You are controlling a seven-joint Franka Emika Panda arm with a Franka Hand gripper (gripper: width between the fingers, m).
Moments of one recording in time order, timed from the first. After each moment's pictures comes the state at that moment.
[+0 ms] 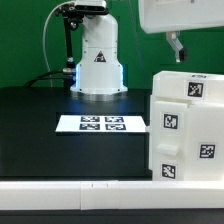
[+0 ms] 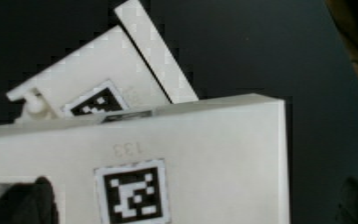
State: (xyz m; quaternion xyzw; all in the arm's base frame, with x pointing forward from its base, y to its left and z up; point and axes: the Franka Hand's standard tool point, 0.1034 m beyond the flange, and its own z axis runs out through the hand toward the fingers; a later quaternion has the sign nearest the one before) arm 0.607 0.125 0.189 -0.96 0.25 0.04 0.09
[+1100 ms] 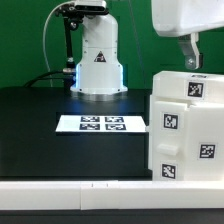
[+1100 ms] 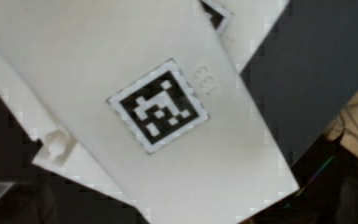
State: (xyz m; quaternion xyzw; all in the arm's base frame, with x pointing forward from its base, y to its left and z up) arm 0.620 0.118 0.182 -0.92 -0.38 -0.04 0.05
